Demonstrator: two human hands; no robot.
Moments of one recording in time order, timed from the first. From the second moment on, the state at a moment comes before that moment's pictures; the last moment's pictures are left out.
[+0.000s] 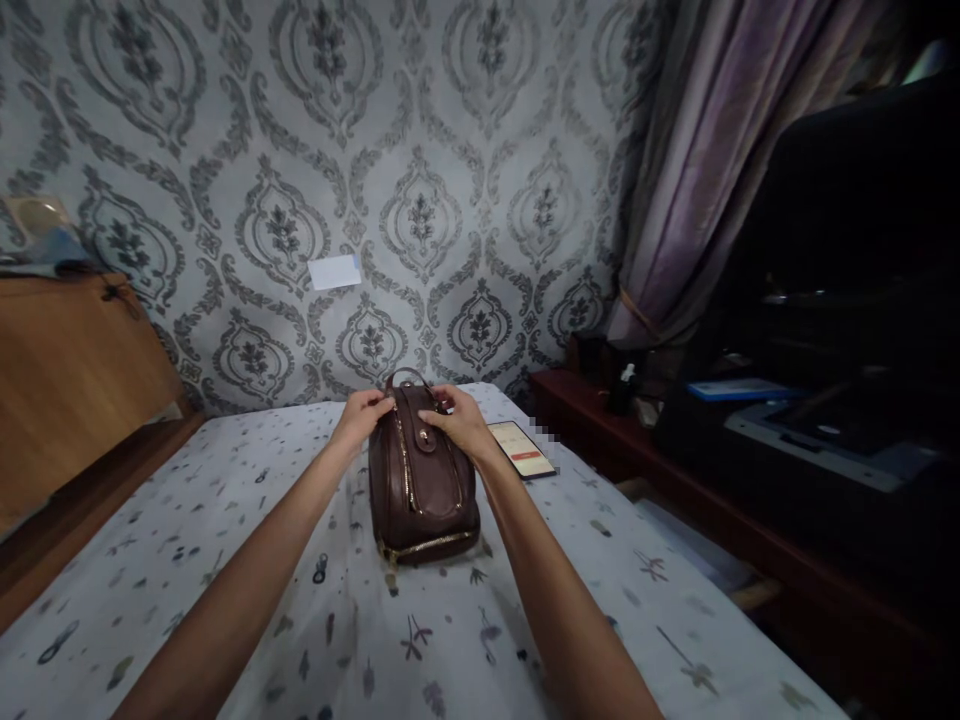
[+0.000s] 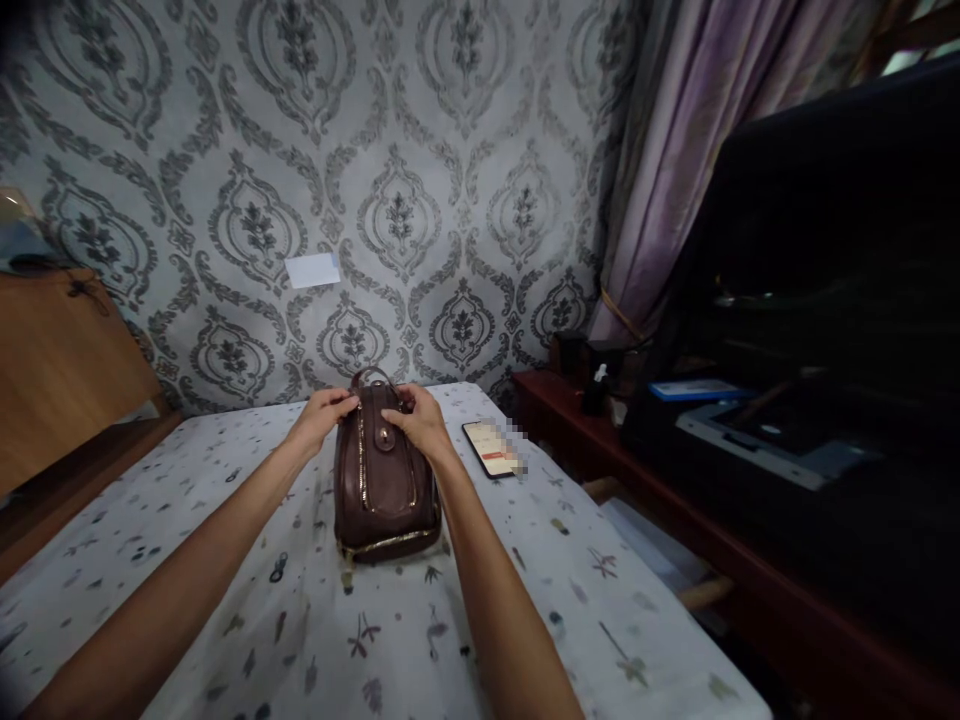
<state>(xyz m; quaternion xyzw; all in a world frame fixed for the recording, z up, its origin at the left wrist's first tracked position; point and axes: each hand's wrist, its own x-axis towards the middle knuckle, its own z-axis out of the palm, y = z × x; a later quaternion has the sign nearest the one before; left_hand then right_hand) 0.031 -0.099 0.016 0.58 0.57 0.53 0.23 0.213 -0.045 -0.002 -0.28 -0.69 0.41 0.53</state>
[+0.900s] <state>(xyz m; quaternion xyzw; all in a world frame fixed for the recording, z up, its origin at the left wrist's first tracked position) 0.052 -0.120 -0.004 0.57 0.56 0.57 0.17 0.214 -0.038 -0.005 -0.26 -0.62 0.43 0.60</state>
